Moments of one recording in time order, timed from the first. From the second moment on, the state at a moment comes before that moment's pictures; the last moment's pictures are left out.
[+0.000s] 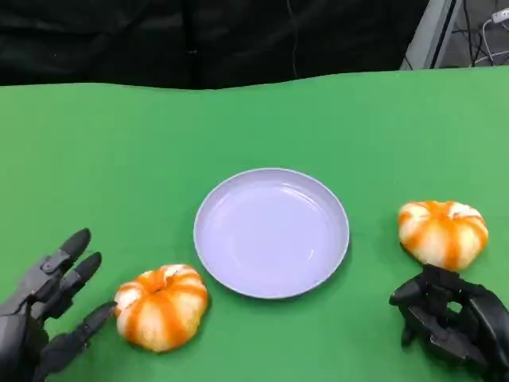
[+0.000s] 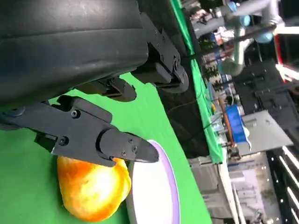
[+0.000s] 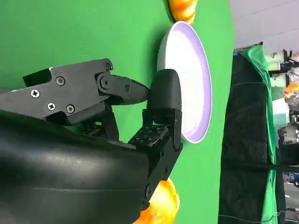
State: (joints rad) left arm -0.04 0.10 0.25 0.80 -0.16 -1.01 -0.32; right arm -0.18 -0.07 -0.14 0.93 0.19 -0.67 0.59
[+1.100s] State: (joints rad) left arm 0.03 0.26 -0.08 0.29 0.56 -0.46 -0.05; right arm -0.17 -0.06 -0.12 0.89 0.18 -0.66 0.57
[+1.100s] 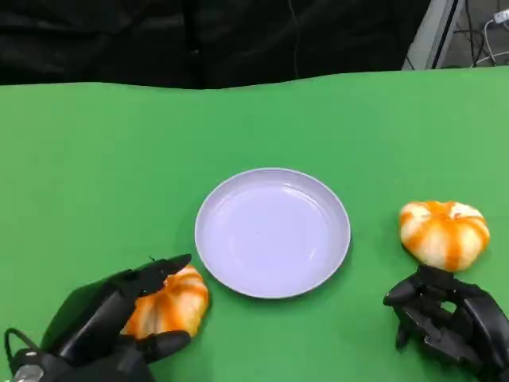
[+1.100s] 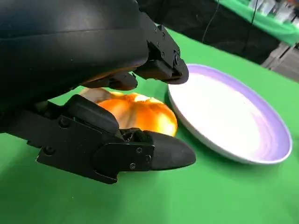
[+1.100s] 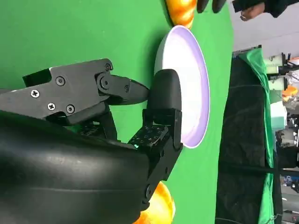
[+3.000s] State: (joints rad) left arm 0.00 0.27 -0.19 0.25 0.50 -0.21 0.08; right arm -0.16 -0.06 -0.11 0.88 0.19 -0.66 0.57
